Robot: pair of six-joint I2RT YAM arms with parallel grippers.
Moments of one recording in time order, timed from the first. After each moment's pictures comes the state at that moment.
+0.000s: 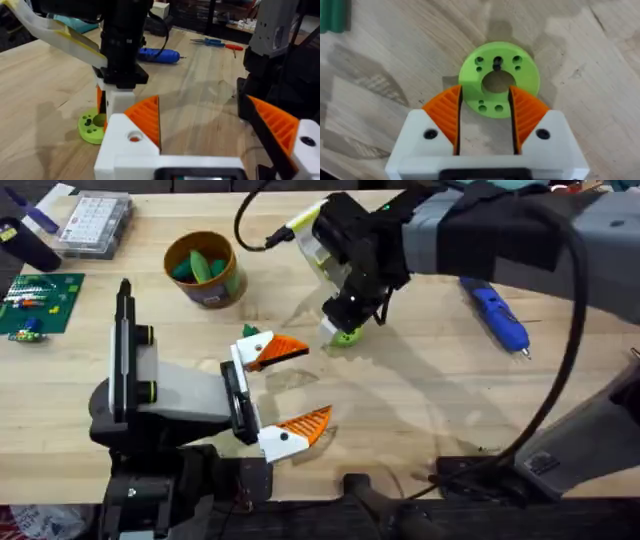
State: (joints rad) left arm 0.07 0.01 0.02 -0.17 1.31 0.02; right arm 0.69 1.86 1.36 -0.87 -0.08 -0.06
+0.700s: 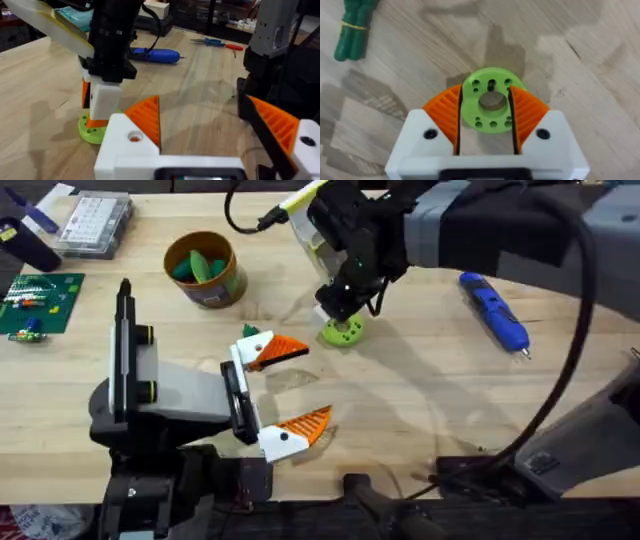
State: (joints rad) left arm 0.07 0.01 0.02 -0.17 1.31 0.02; right arm 0.69 1.86 1.40 -0.82 -0.05 -0.06
